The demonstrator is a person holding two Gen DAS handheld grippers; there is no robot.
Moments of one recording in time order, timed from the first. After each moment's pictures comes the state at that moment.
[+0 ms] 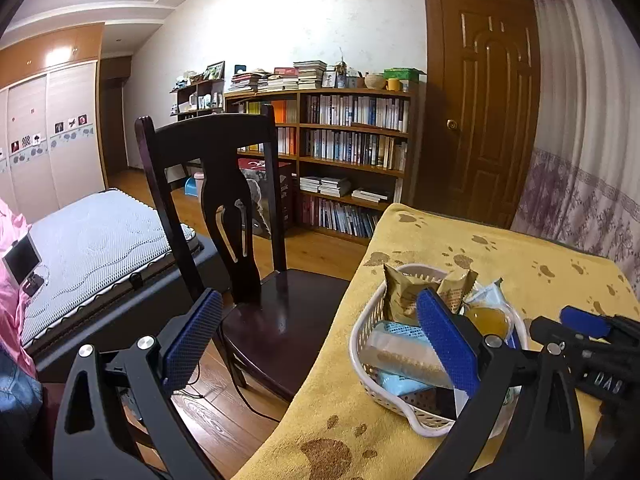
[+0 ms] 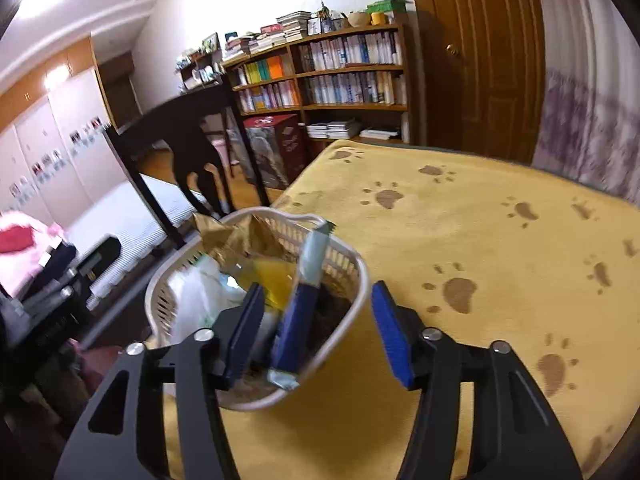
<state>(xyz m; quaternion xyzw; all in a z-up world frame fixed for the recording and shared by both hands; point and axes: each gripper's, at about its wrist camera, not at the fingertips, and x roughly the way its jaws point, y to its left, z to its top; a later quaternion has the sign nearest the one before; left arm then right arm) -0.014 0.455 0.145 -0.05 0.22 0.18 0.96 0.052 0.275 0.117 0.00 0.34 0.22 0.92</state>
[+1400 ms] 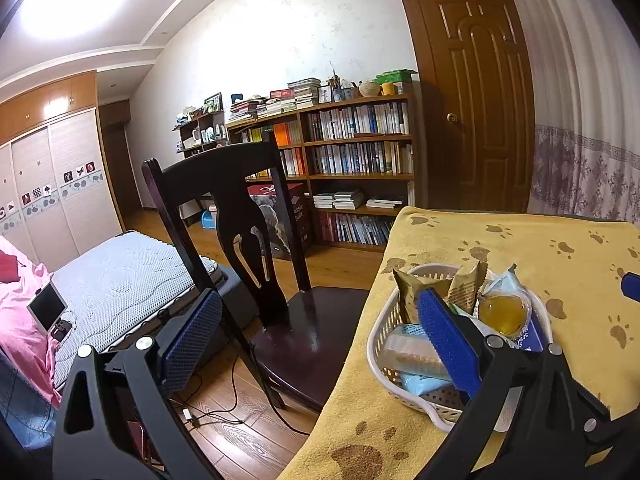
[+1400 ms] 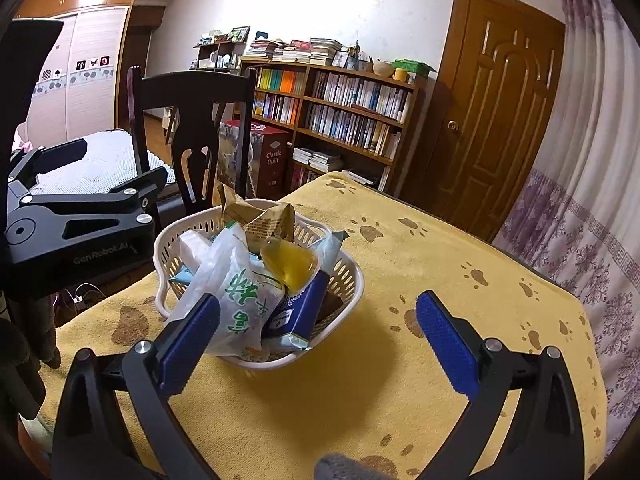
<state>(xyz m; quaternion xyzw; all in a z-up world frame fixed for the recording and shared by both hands) -0.020 0.439 0.151 0.03 0.20 0.20 0.96 -0.017 0.305 0.130 -0.16 0.24 0.18 0.94</state>
